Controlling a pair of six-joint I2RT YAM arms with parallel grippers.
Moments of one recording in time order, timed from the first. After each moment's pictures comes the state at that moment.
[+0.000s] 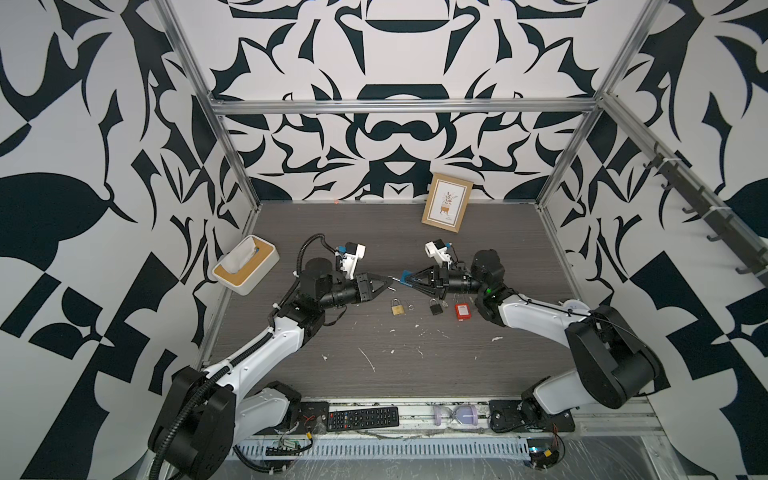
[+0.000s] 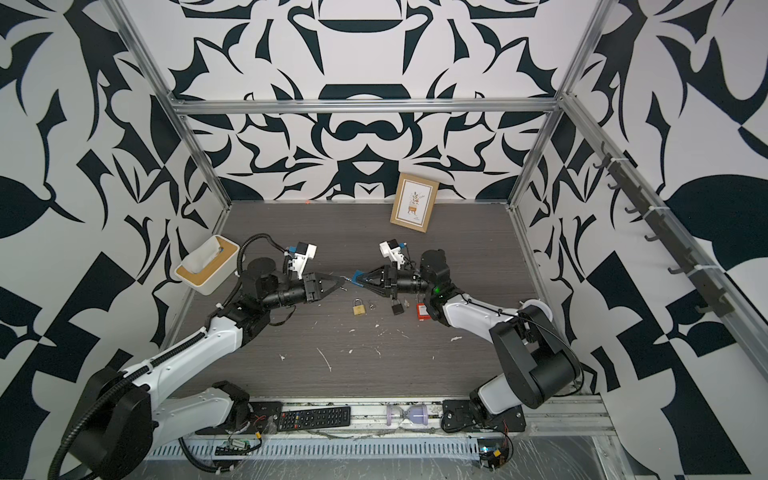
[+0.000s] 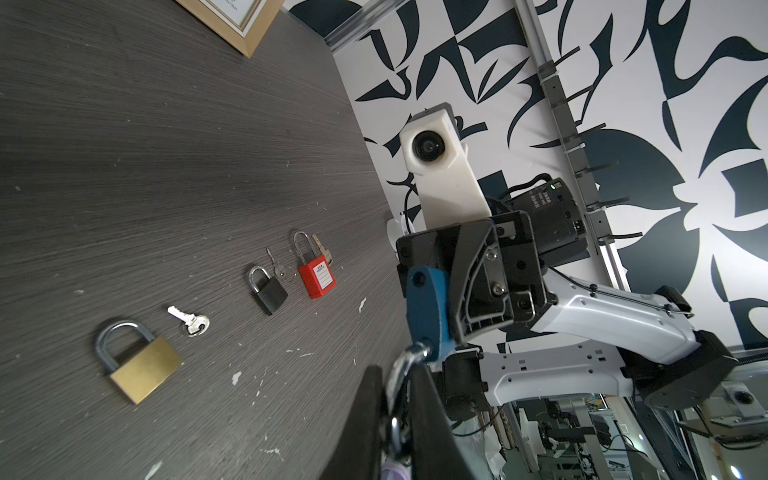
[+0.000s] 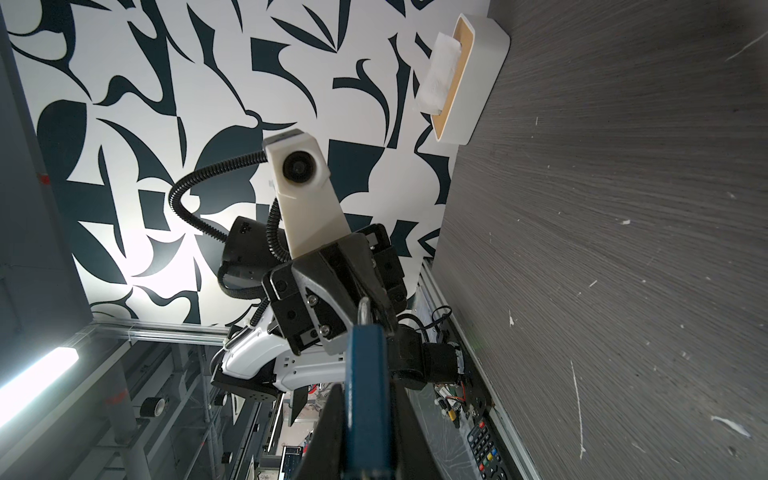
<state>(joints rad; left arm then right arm) -0.48 1.15 0.59 0.32 0.75 -0.90 0.49 1.49 0.67 0.79 -1.04 1.38</state>
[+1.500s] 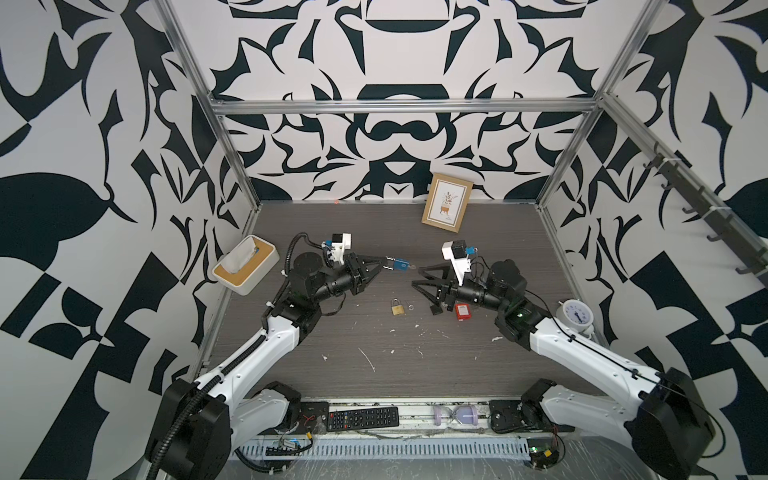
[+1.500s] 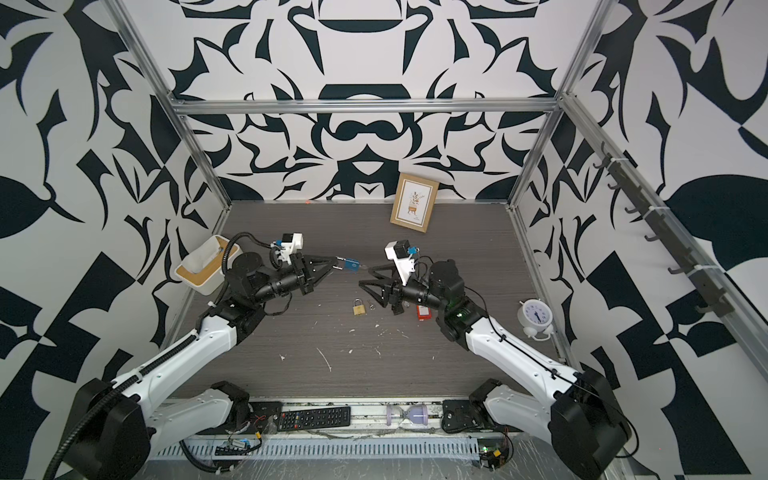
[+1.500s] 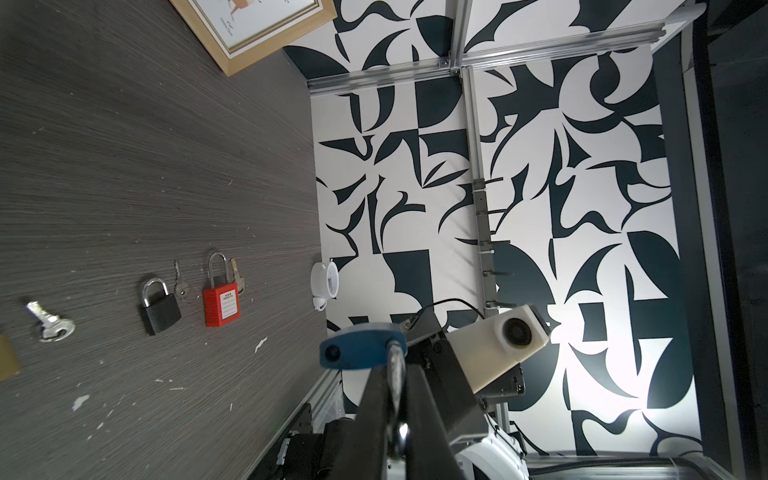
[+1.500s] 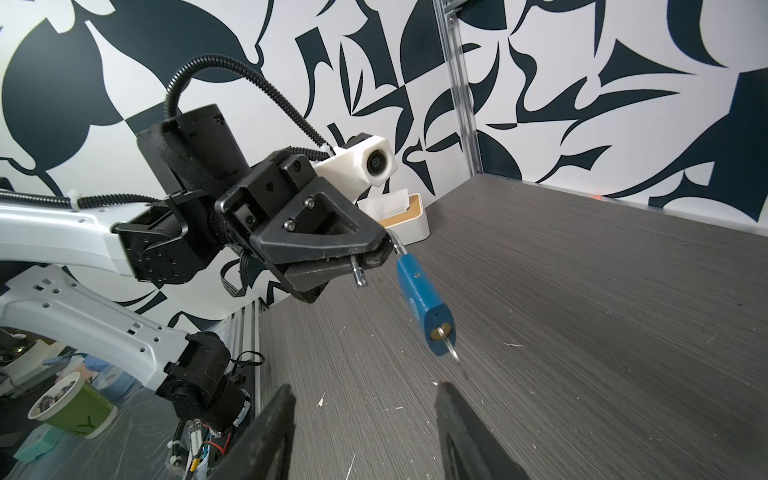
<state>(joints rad) -0.45 1.10 0.64 0.43 0.68 -1.39 0.60 1.12 0.64 0.40 -0.62 0.33</state>
